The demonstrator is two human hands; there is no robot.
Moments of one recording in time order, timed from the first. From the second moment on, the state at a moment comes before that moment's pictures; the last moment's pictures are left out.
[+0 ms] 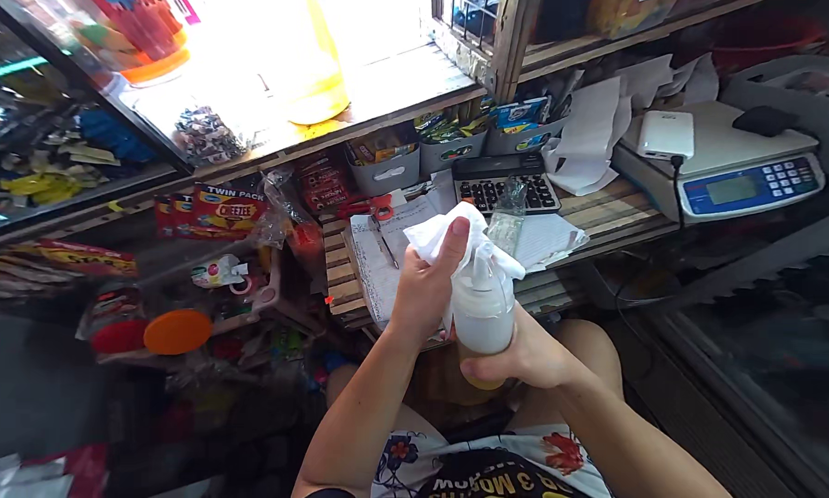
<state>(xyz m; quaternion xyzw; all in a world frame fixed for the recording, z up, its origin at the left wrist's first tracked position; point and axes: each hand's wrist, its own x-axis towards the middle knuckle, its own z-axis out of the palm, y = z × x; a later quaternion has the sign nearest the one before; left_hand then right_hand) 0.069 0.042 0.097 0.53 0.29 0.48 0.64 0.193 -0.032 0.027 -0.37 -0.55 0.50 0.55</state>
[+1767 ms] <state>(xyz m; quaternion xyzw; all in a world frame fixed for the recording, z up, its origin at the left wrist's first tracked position) 0.068 0.016 -0.023 0.41 -0.29 0.21 0.84 0.171 -0.033 0.017 0.20 -0.37 0.79 0.45</state>
